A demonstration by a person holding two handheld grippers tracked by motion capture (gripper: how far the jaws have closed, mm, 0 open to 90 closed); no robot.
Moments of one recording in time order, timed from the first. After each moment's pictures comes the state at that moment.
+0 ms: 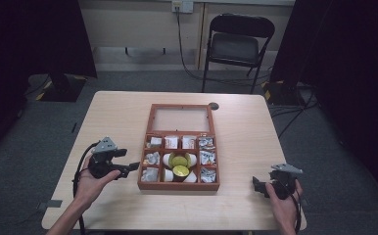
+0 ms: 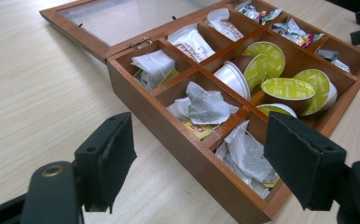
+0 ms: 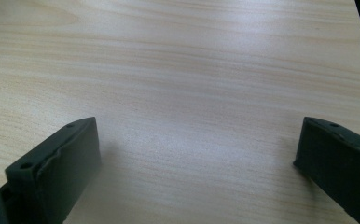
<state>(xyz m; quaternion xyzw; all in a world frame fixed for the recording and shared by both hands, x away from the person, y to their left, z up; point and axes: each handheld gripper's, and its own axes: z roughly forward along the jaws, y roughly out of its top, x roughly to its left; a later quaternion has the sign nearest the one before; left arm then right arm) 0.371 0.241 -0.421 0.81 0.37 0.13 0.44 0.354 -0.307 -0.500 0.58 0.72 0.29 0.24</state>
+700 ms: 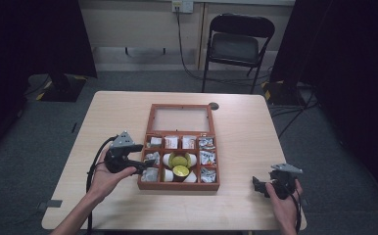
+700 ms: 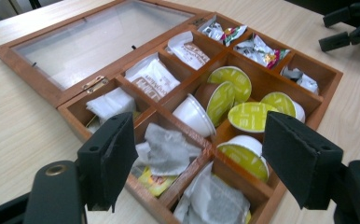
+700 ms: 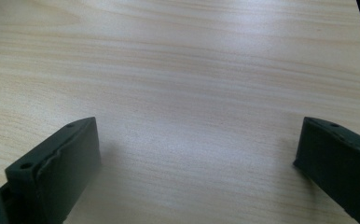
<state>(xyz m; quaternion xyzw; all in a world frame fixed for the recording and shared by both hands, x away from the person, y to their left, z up) 0.381 0.195 -0.405 0.82 0.32 0.12 0.45 0.355 -0.307 -0.500 0.58 0.72 0.29 0.24</state>
